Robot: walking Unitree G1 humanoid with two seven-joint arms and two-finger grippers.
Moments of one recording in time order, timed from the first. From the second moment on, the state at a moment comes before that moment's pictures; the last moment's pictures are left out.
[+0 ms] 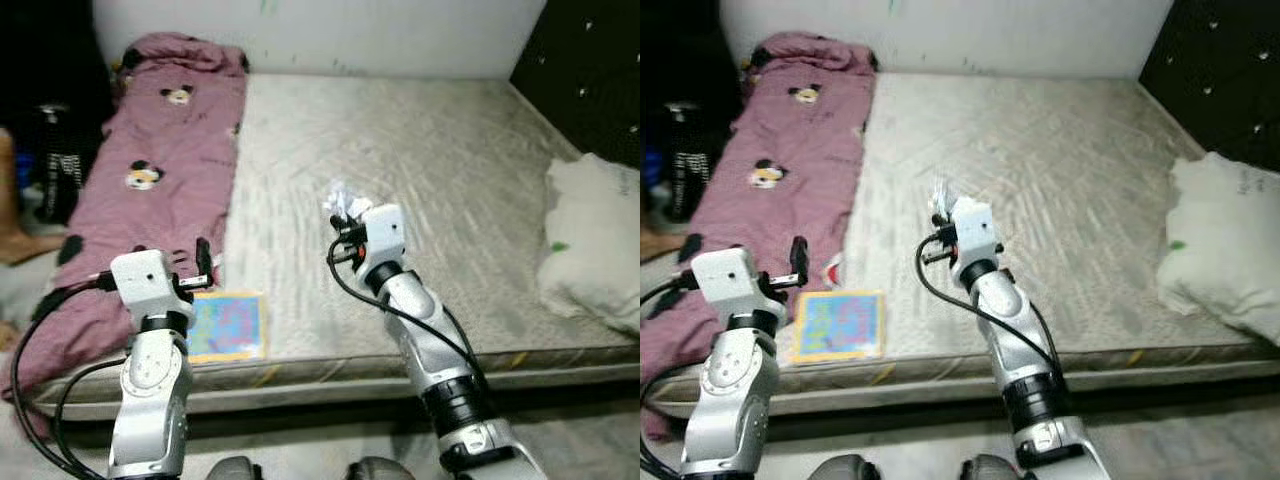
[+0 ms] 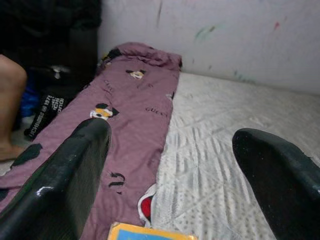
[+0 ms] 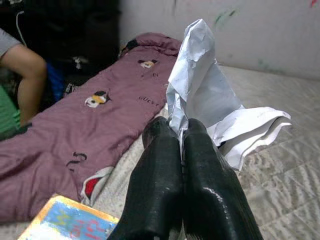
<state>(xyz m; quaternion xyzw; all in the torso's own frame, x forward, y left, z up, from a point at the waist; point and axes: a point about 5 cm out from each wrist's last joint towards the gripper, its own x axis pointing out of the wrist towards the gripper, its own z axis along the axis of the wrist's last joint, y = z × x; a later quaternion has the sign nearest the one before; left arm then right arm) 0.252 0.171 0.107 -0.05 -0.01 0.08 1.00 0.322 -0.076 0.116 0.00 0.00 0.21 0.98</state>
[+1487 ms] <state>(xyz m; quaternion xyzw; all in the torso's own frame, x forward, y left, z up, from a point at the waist) 0.254 0.177 0.091 -0.09 0.04 0.11 0.99 0.324 -0.077 0.112 -0.02 0.00 0.22 0.97</state>
